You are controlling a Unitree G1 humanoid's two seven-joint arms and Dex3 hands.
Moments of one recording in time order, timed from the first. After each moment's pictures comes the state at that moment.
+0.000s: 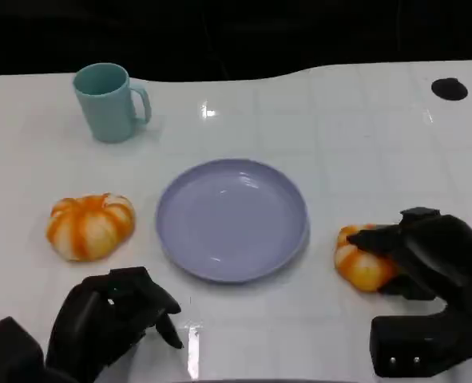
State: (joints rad) left arm -0.06 -0.01 0.13 0.55 -0.30 -0.48 -0.59; right arm -0.39 -0.38 0.42 0.63 -0.88 -0.31 -0.39
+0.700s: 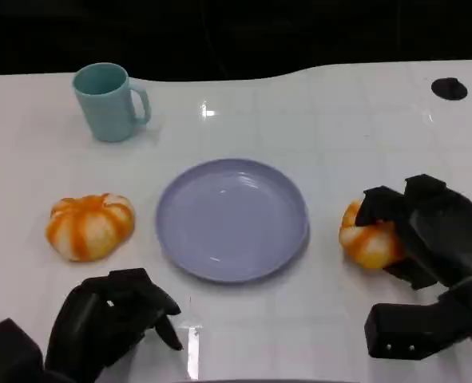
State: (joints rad) left arm -0.06 -0.01 0.13 0.55 -0.30 -0.48 -0.59; right arm -0.51 -0.34 0.47 0.85 -0.88 -0.41 -0.73
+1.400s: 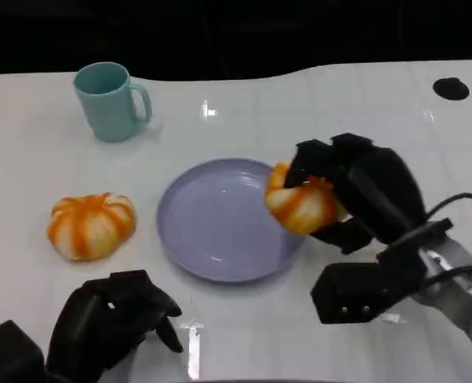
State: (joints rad) left arm -0.05 -0.01 0.12 0.54 -0.30 -0.48 -0.58; right arm -0.66 -0.20 0.47 0.84 -0.76 -0.54 -0.60
